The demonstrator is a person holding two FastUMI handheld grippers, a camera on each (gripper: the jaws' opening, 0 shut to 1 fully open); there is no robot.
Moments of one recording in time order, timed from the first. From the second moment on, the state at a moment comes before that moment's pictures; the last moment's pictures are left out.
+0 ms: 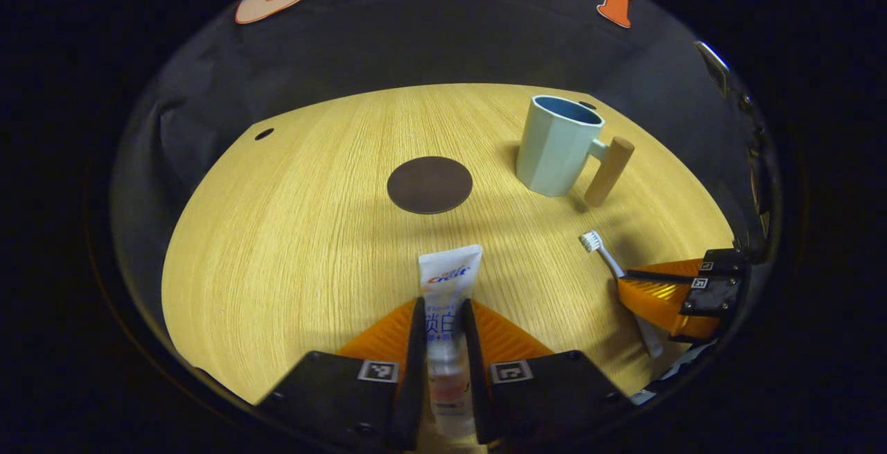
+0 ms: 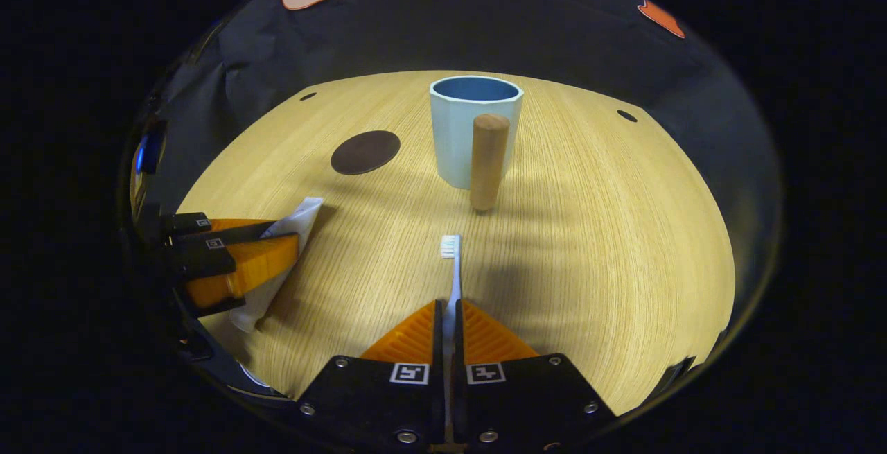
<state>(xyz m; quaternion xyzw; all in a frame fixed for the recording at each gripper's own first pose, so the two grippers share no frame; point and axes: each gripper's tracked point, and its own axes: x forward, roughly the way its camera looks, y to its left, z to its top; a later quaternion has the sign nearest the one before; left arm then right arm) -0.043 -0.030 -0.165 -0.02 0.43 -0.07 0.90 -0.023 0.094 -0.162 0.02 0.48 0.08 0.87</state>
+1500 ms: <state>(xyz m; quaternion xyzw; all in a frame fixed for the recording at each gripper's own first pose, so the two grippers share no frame) -0.038 -0.007 -0.100 -0.11 0.33 -0.07 0.93 0.035 0.077 -0.036 0.12 0.24 0.12 0.96</state>
